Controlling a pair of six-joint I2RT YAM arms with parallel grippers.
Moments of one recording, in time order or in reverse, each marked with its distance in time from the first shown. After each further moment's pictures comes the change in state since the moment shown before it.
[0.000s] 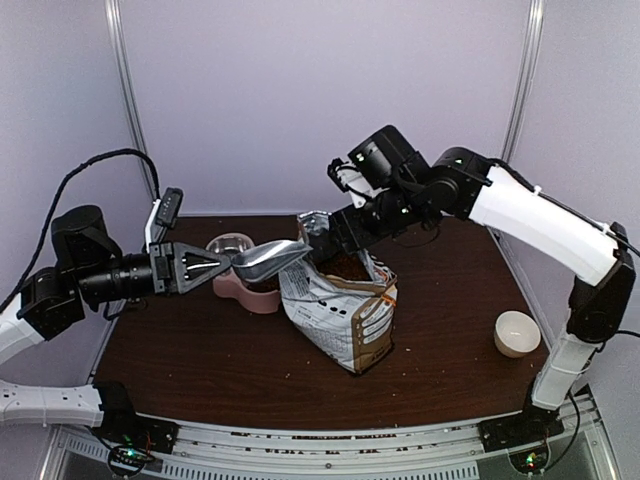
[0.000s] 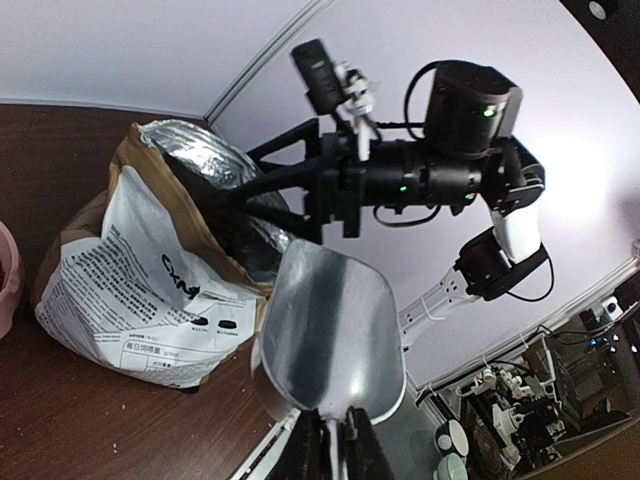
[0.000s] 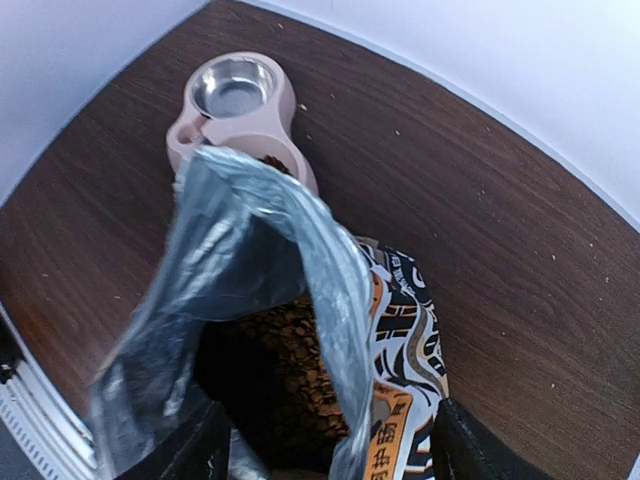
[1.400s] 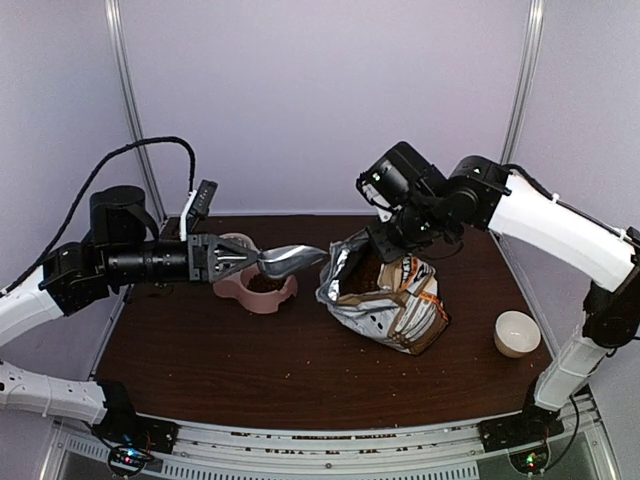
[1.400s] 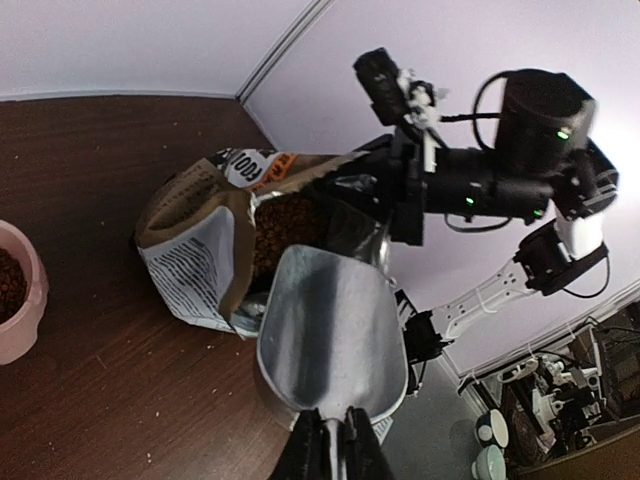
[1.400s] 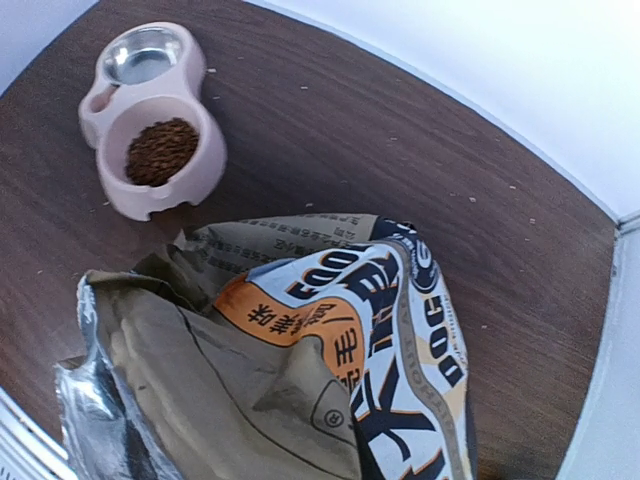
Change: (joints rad) left arm 0.003 0.190 0.125 -0.050 -0.014 0.094; right arm -0.026 -0.064 -0.076 -0.156 0.174 0.020
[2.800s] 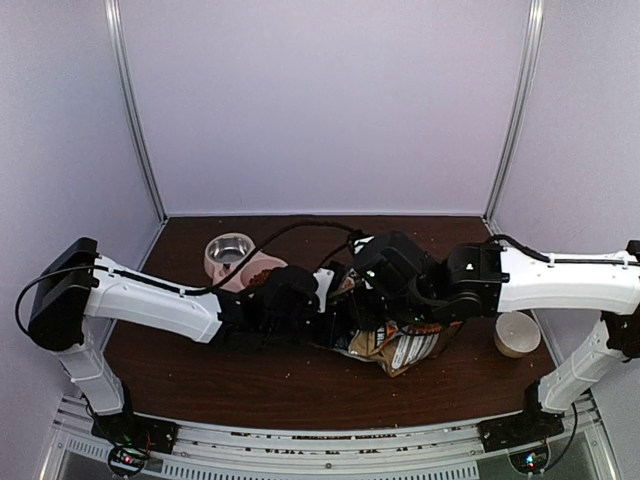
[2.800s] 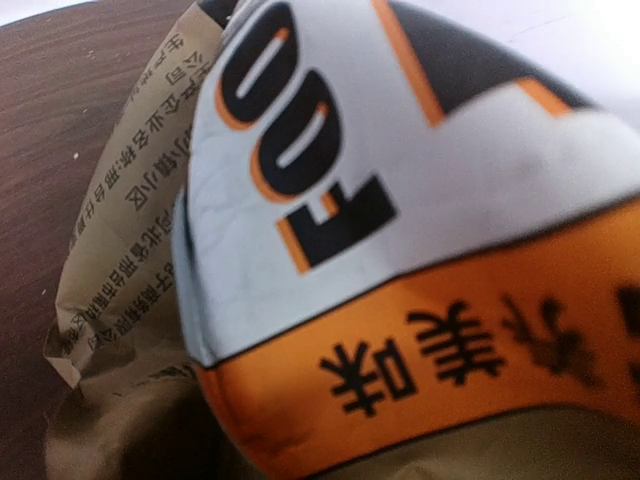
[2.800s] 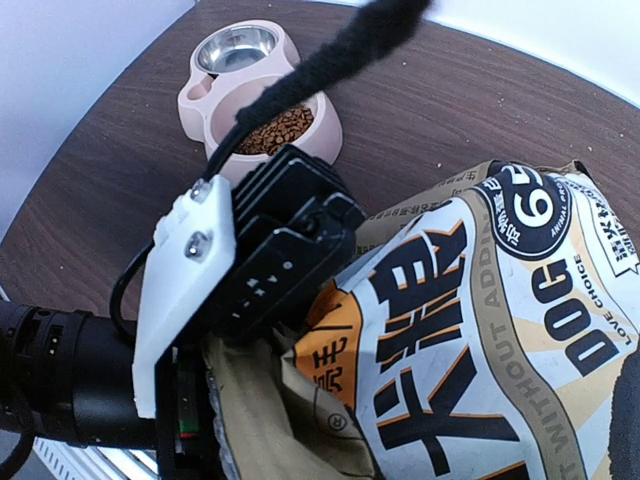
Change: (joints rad) left arm -0.272 0.804 0.039 0.450 -0.402 0.098; right arm 0.286 -0.179 -0.541 0.483 0.041 0.357
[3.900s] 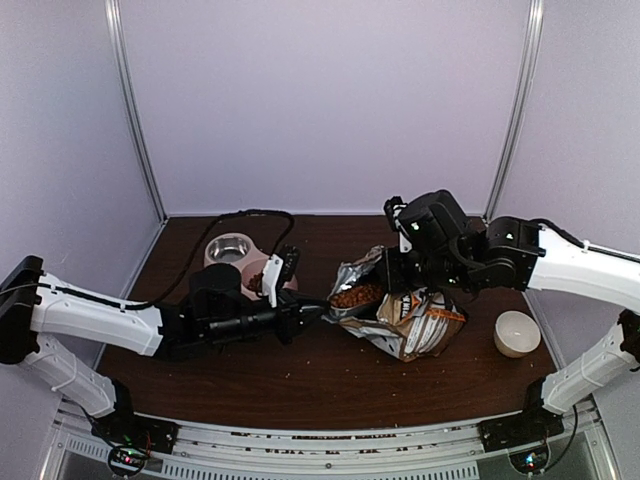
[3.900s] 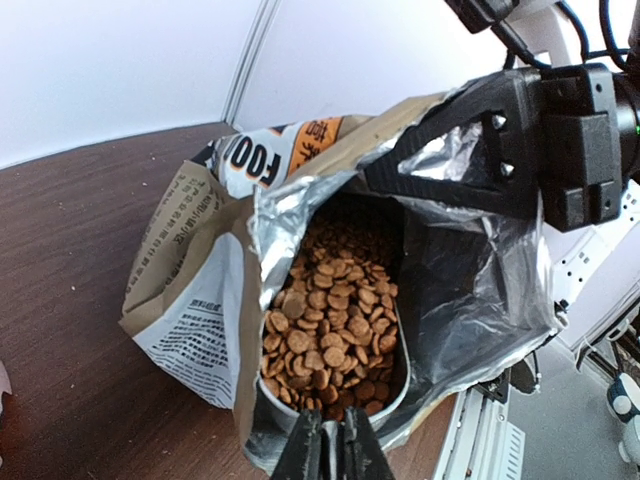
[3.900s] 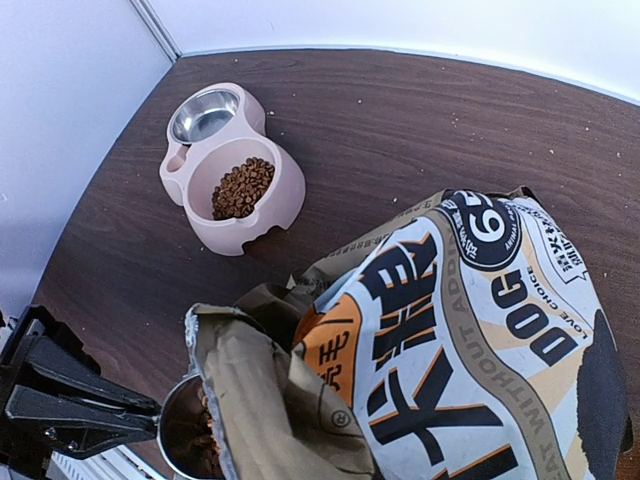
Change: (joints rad) left arm 0.055 -0.314 -0.349 0.416 0.145 0.179; right arm -0.168 -0.132 -0.012 -0.014 -0.081 0.003
